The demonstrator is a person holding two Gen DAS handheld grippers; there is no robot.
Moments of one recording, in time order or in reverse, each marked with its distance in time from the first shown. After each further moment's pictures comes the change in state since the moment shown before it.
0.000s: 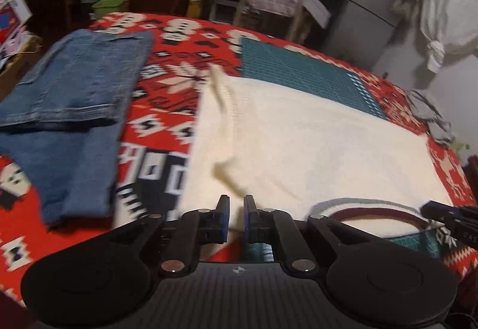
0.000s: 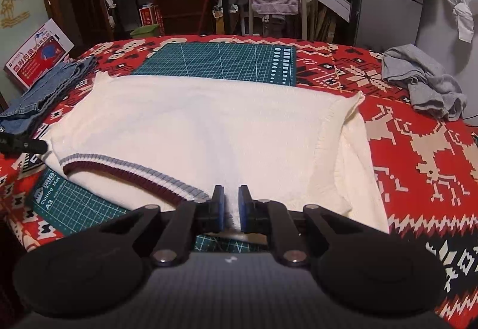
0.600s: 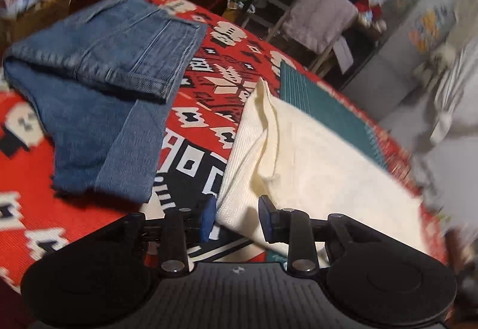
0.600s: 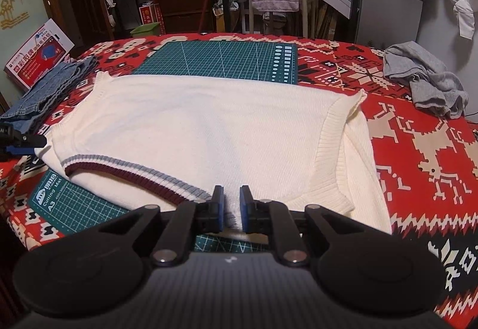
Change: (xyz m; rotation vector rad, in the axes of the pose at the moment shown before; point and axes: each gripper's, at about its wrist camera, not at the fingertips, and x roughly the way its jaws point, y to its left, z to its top) left arm 0.003 0.050 -0.008 -0.327 -0.055 -0.116; right arm 0.000 -0.002 0.002 0.014 0.010 0.009
